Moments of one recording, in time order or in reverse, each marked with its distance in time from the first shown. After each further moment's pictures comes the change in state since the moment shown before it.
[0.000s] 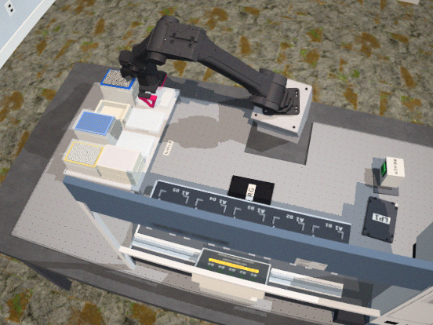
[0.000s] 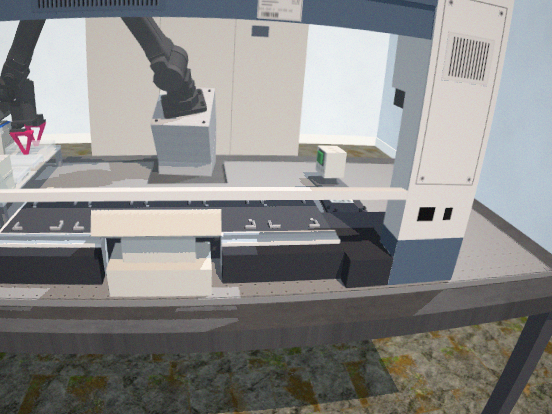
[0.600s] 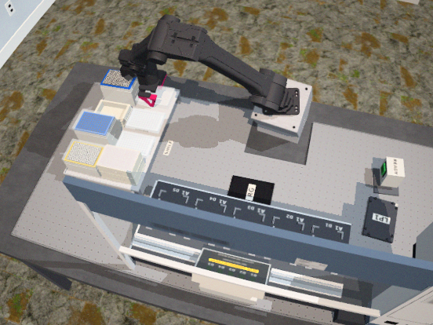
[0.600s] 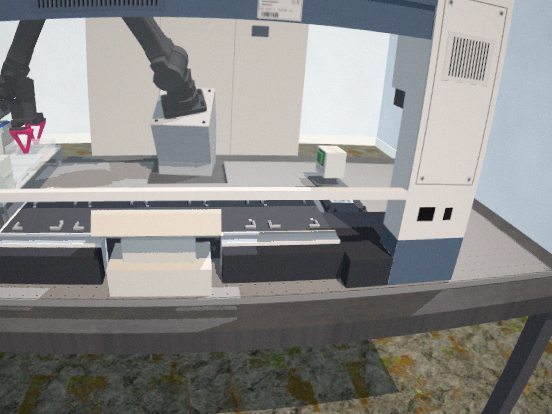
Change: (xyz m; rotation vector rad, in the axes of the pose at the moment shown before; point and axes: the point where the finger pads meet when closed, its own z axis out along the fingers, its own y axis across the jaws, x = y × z) arm 0.001 0.000 -0.005 0.000 0.001 -0.001
